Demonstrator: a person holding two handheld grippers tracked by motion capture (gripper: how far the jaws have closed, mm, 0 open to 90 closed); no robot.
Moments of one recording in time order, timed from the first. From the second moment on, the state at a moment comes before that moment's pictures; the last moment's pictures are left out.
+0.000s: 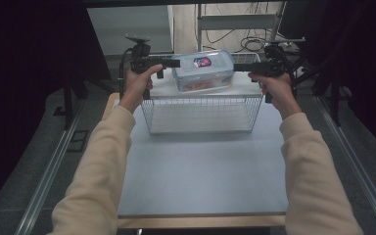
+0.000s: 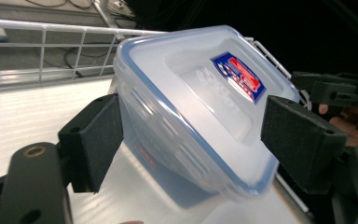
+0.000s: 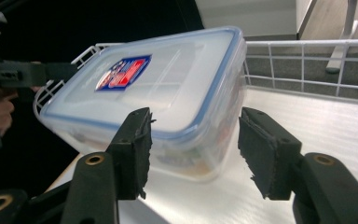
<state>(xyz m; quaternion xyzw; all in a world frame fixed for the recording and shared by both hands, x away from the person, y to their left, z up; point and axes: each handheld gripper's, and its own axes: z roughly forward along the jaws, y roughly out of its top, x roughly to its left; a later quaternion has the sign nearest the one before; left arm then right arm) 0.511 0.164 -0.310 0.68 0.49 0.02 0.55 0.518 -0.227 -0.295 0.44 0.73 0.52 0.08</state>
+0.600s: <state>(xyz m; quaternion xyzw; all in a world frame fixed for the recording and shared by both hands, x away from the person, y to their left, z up) 0.410 0.176 -0.337 0.72 0.44 0.10 0.52 0.433 -0.249 -0.336 0.36 0.77 0.52 0.10</state>
